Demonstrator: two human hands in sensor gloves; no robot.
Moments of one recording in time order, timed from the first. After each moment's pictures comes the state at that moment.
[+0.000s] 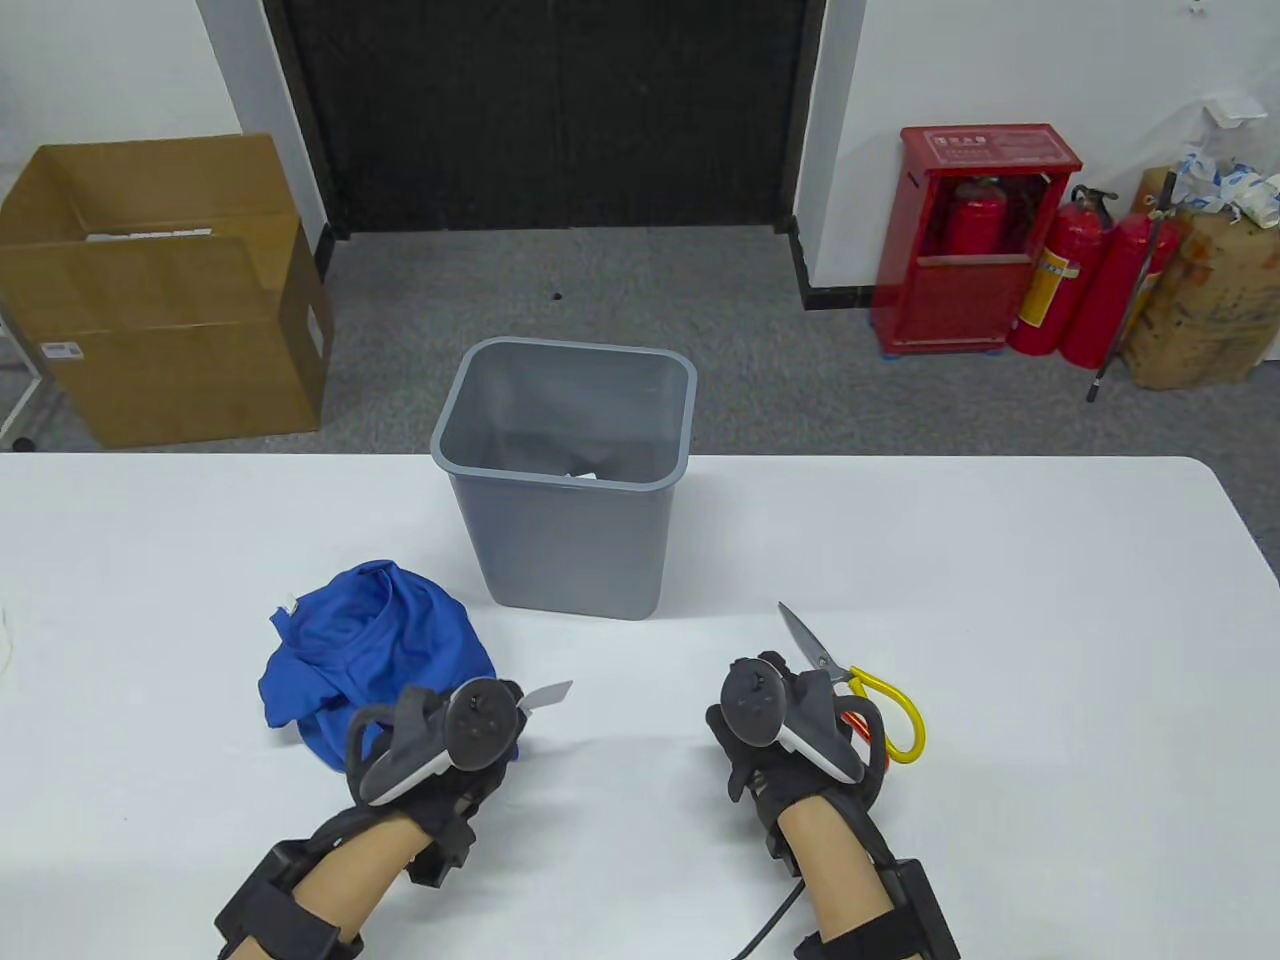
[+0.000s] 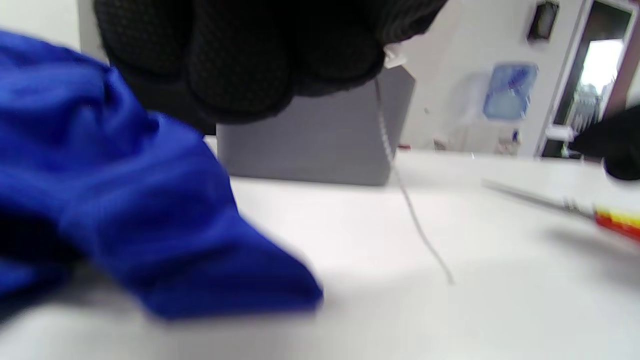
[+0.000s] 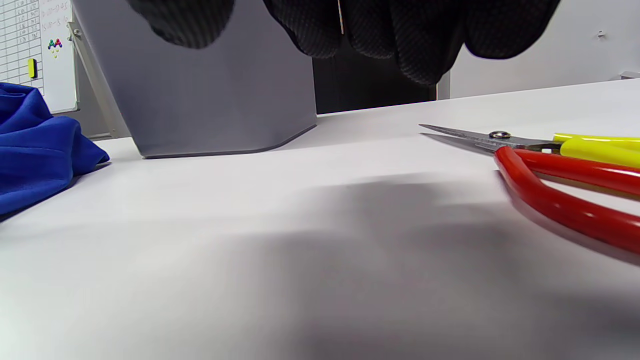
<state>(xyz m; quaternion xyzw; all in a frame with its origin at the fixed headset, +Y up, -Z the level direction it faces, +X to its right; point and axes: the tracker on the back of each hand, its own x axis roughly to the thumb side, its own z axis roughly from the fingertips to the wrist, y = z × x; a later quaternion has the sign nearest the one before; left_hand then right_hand) -0.193 -0.663 -0.350 0.02 -0.11 0.08 0.99 0.107 -0.722 -0.365 0.06 0.03 0.99 0.09</state>
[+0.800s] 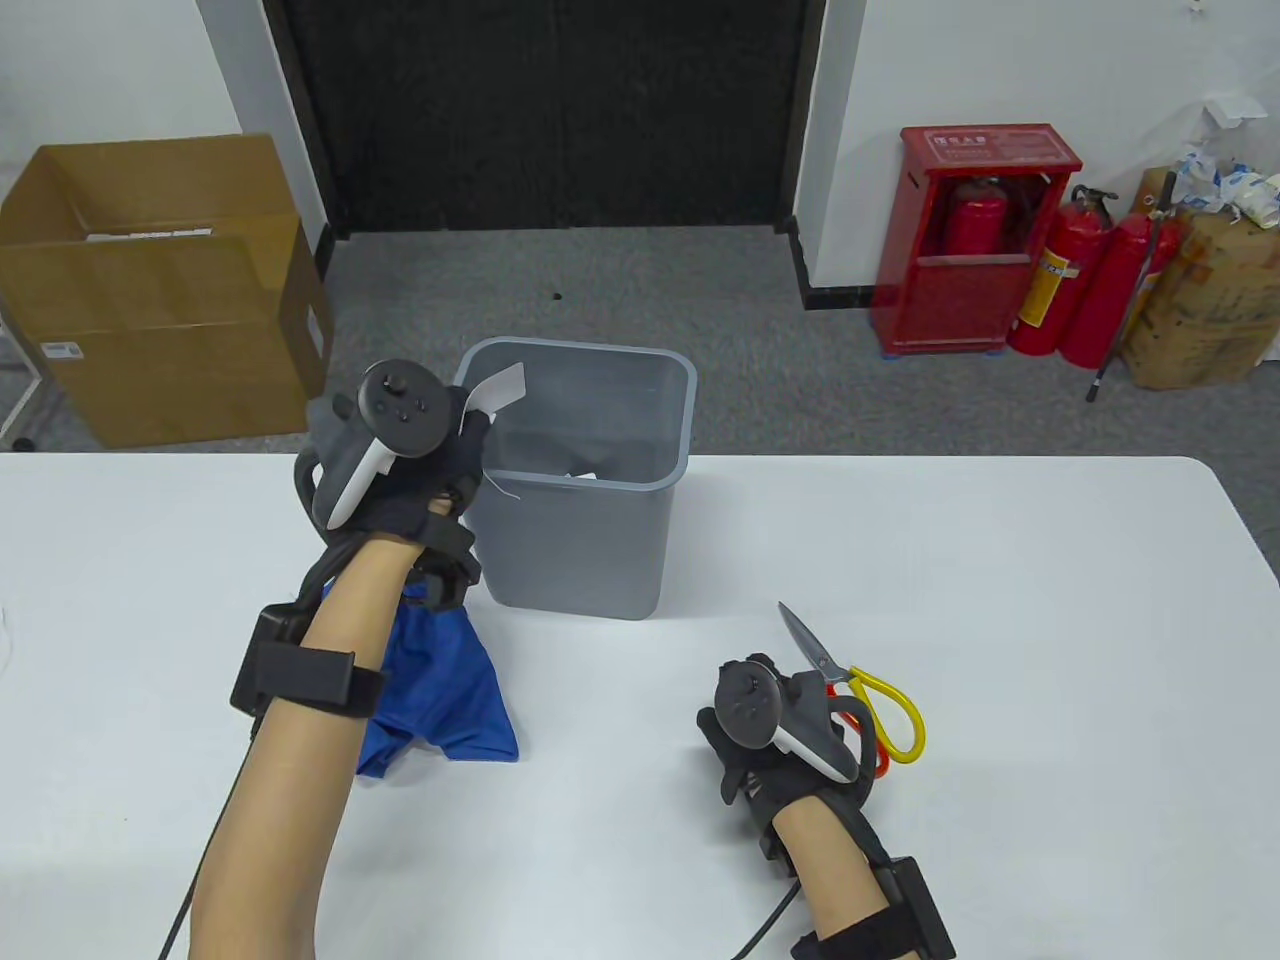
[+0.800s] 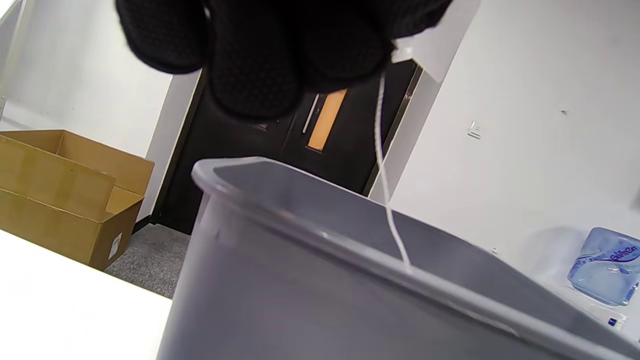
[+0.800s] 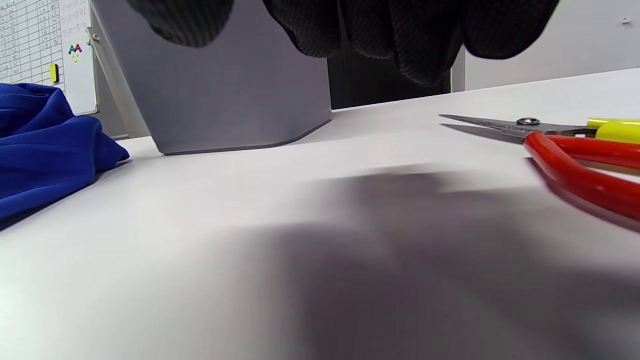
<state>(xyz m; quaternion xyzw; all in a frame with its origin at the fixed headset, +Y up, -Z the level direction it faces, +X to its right) -0.213 -0.501 -0.479 0.09 0.02 0.19 0.98 0.102 -0.725 -0.366 0.08 0.03 0.99 0.10</state>
